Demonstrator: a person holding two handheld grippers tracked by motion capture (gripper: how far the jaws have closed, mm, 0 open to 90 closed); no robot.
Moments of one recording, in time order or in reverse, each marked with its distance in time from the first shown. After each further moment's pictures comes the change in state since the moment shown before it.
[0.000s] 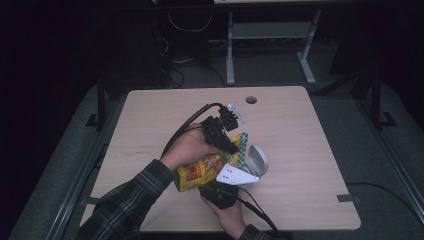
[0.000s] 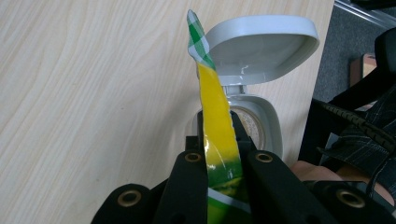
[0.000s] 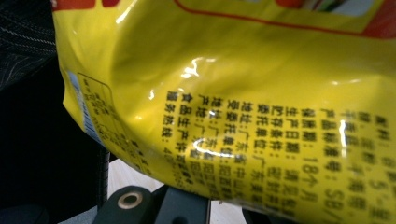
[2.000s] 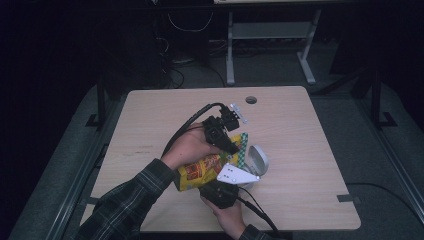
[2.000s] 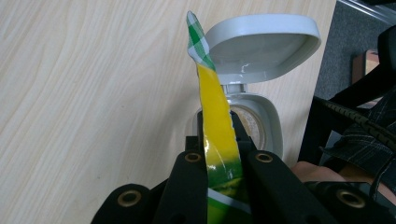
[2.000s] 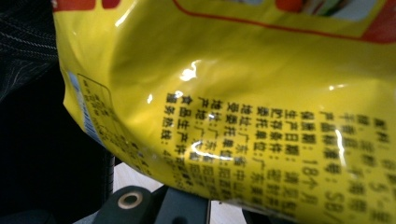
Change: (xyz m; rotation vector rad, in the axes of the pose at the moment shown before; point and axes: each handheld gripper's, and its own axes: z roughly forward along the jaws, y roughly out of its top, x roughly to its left) left arm -0.001 0.003 0.001 0.018 0.006 0.002; right arm 0.001 0.002 0.000 -0.008 0.008 0.020
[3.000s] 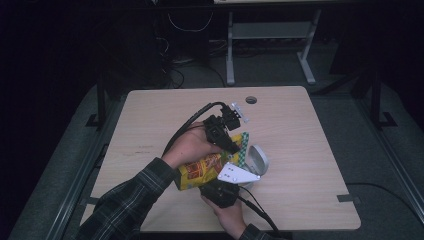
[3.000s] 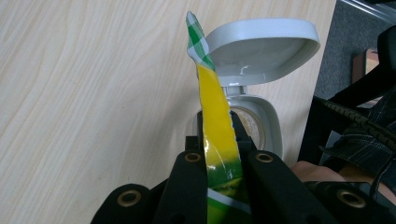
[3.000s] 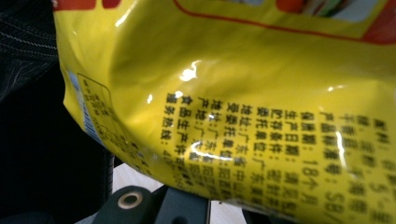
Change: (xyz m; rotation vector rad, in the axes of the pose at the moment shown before) left arm 0.000 0.003 0.000 0.007 -0.002 0.006; right arm -0.001 0.002 -0.001 -0.005 0.000 -0.001
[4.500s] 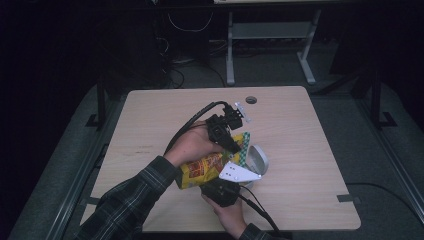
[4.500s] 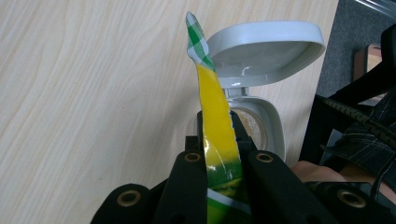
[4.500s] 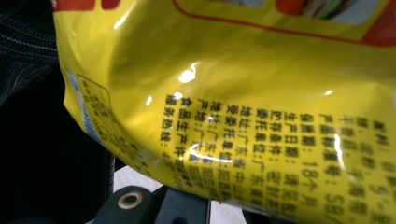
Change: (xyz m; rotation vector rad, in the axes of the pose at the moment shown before) left arm 0.000 0.005 0.003 0.019 0.001 -0.006; right arm -0.003 0.001 -0.001 -0.009 0.002 0.019
